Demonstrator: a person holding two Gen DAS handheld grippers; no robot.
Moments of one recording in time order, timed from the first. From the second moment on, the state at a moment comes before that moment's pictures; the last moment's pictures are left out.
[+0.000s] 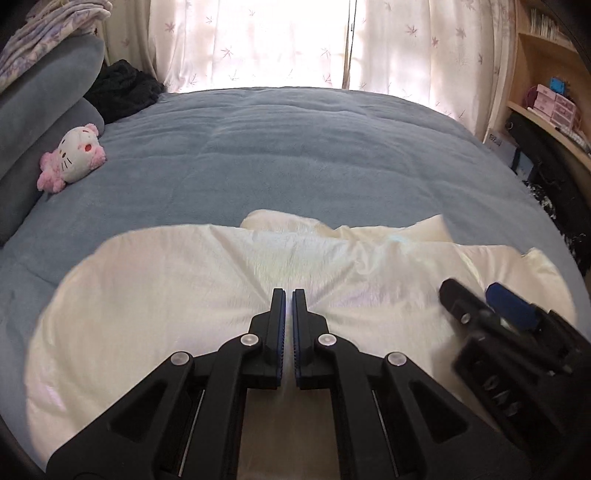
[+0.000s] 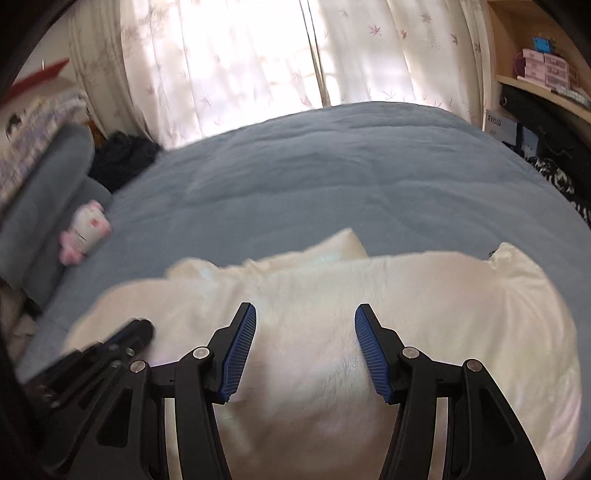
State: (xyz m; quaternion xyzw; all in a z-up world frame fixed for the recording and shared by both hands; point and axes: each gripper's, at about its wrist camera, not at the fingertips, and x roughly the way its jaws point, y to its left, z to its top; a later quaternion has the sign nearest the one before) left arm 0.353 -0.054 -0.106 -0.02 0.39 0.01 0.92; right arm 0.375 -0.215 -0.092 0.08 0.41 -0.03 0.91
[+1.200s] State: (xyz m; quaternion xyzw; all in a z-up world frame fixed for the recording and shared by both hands) left arm 0.427 -0.035 -0.200 -0.09 0.38 -0.01 0.92; right arm 0.441 -0.210 -0.203 0.05 0.39 -0.03 0.92
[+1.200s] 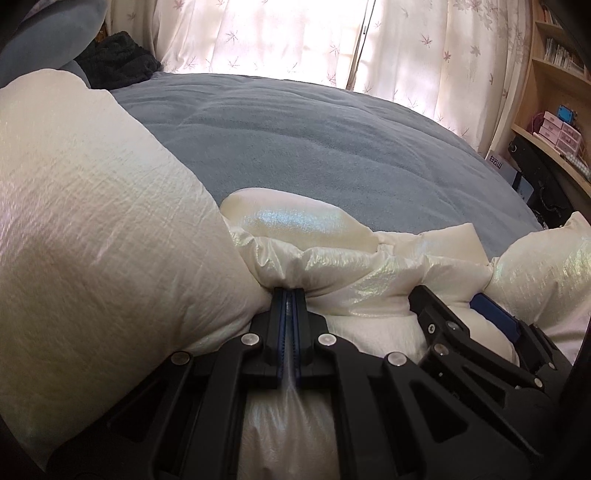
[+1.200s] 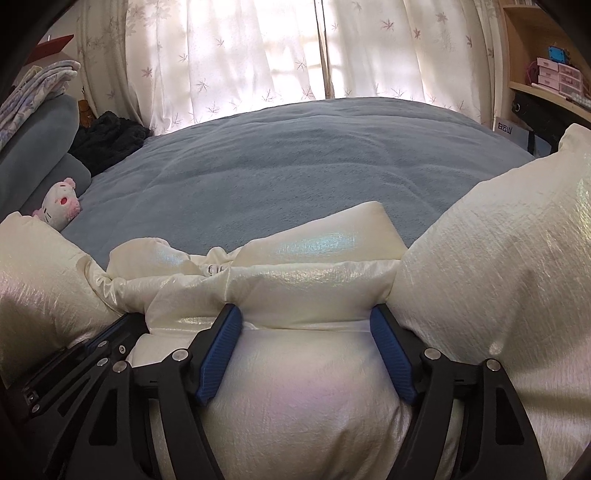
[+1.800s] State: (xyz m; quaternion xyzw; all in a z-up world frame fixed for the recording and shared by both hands) left arm 0.425 -0.019 -0.205 -0.11 0.38 -0.02 0.92; right arm 0.451 -0.213 -0.205 0.06 0.39 -0.03 0.92
